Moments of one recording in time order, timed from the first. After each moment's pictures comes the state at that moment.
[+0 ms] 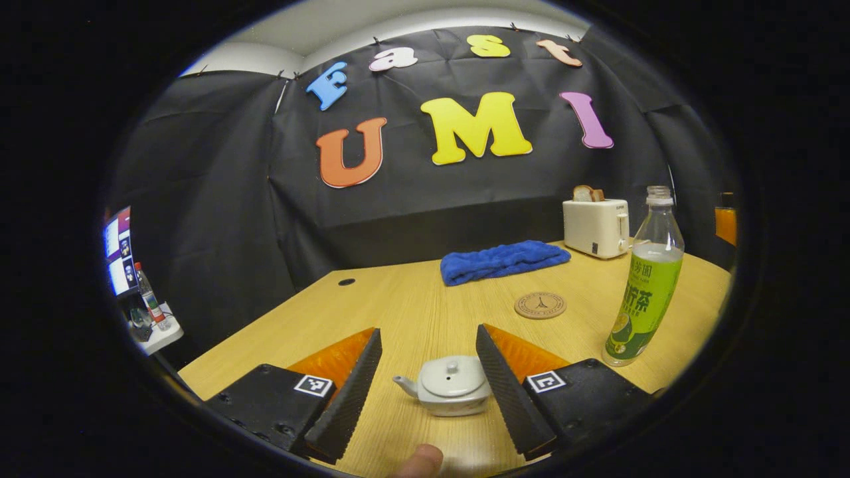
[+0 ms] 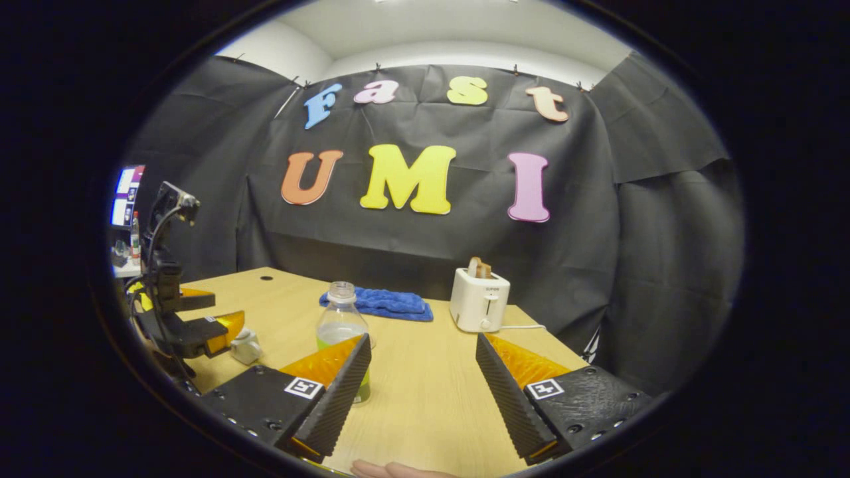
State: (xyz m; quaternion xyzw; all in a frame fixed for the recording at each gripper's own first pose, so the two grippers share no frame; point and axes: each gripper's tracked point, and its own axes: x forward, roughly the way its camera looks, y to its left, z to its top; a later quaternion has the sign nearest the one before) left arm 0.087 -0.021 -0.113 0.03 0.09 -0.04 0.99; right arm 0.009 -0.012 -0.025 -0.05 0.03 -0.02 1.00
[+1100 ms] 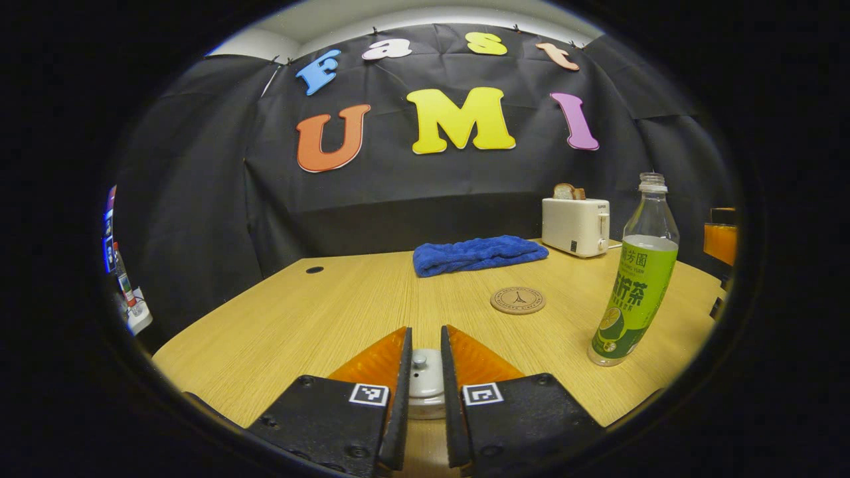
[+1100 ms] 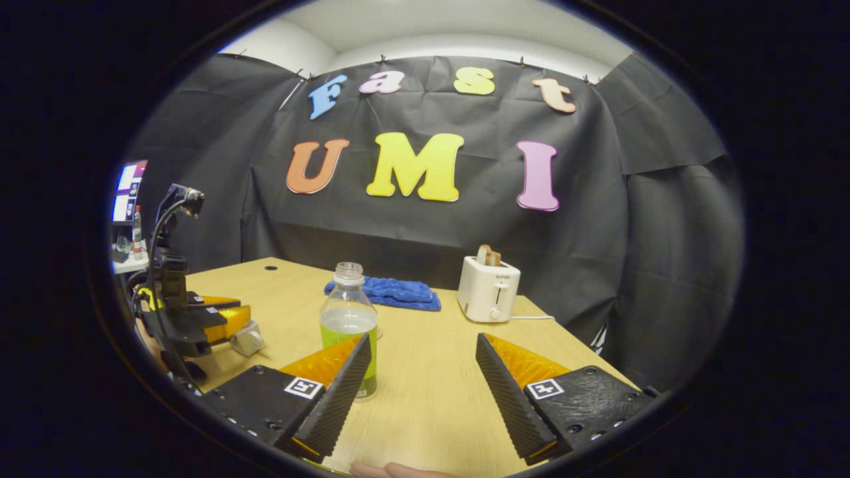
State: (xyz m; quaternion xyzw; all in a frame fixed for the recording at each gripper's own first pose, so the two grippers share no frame) left arm 0.100 -0.037 -0.128 0.01 0.09 -0.08 0.99; right arm 0.020 -0.005 -0.048 -0.05 0.05 -0.01 1.00
